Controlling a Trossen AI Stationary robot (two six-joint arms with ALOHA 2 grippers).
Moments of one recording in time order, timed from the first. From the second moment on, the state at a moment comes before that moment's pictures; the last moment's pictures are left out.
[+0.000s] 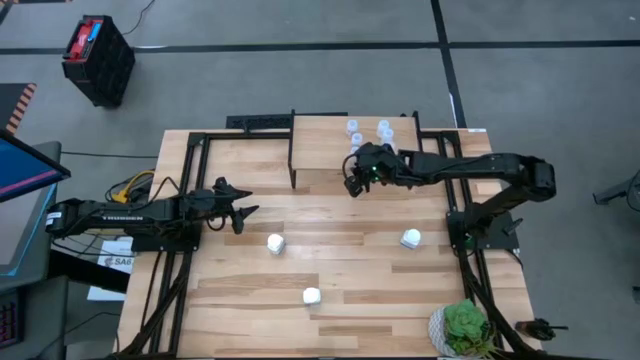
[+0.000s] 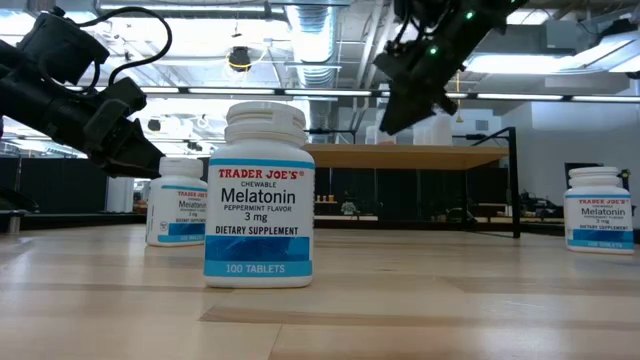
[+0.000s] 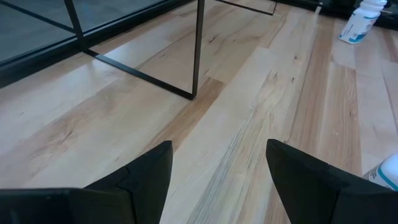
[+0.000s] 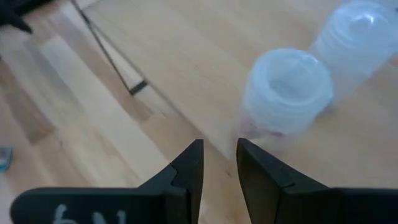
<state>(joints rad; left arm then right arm) 0.17 0.48 0.02 0.04 -0.24 -0.23 -0.23 1.44 1.04 -0.36 0.37 0.41</state>
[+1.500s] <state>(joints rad) 0.13 0.48 0.10 0.19 0.01 -0.39 0.42 1.18 1.03 -1.05 0.45 0.56</state>
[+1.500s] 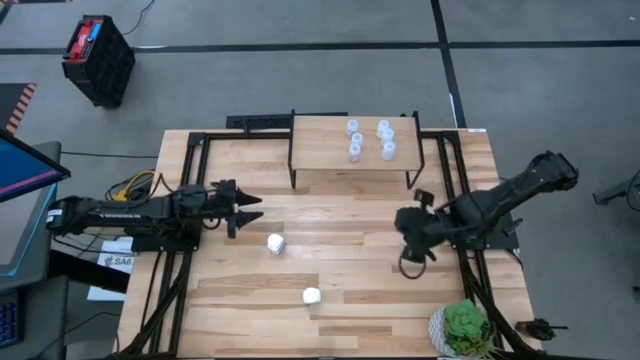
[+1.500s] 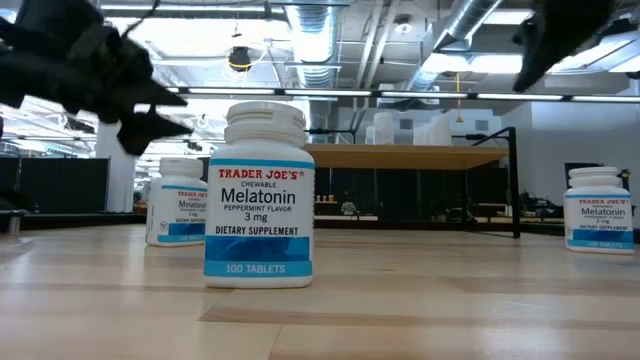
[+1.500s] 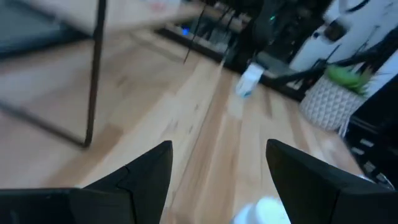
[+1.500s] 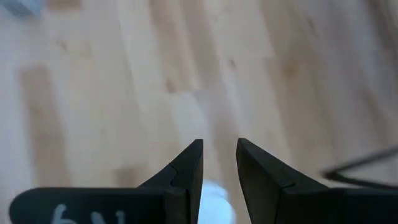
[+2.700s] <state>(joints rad) 0.10 0.48 0.16 0.24 -0.21 -0.30 0.44 0.35 0.42 -0.38 0.67 0.46</state>
